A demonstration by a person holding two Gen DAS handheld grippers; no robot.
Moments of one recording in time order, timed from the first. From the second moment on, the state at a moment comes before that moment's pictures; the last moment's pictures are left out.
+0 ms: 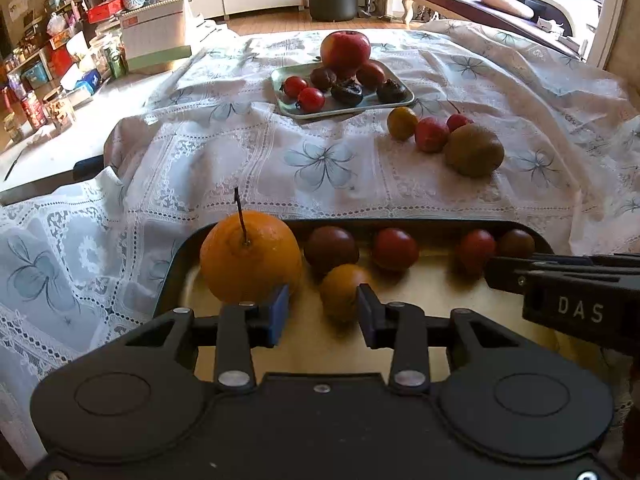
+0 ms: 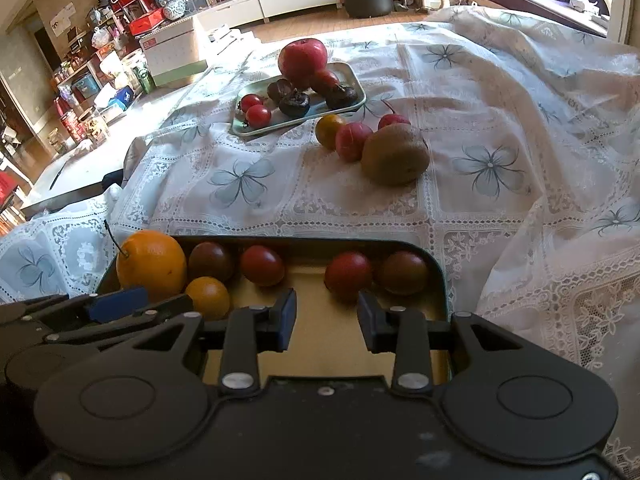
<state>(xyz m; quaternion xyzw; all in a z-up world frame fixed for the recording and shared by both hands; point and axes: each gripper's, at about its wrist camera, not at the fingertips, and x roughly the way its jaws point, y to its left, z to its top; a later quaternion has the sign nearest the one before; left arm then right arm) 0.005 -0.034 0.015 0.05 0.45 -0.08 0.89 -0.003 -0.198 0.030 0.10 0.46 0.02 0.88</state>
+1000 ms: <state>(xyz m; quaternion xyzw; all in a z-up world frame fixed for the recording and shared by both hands) 0.006 -0.036 0.018 0.05 0.45 -0.09 0.89 0.005 -0.209 0.029 0.12 0.48 0.02 0.87</state>
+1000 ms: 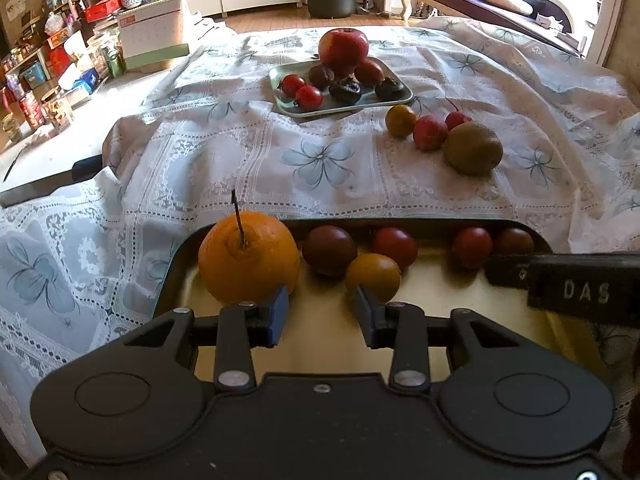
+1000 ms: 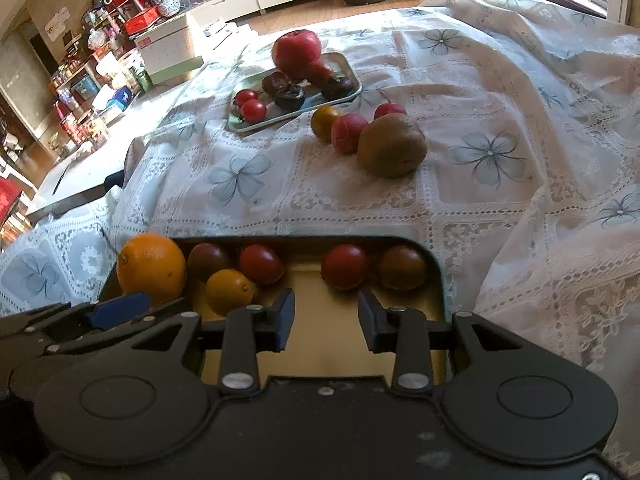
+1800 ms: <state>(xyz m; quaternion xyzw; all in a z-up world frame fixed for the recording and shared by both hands) 0.106 -0.143 0.045 0.10 0.41 -0.21 0.88 0.067 -0.321 0.046 0.18 0.46 -0.09 0.86</state>
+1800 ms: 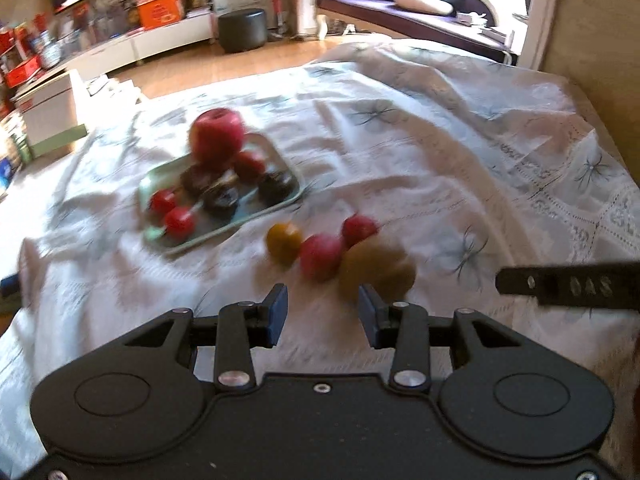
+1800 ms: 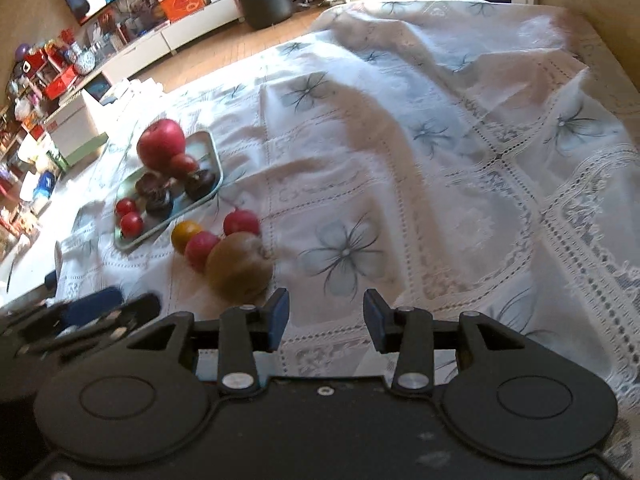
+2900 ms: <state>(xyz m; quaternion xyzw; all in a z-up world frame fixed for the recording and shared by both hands) 0.137 -0.215 -0.006 0.16 0.40 -0.22 0.87 0.060 -0.360 0.030 0.25 0.44 -0.09 0.86</state>
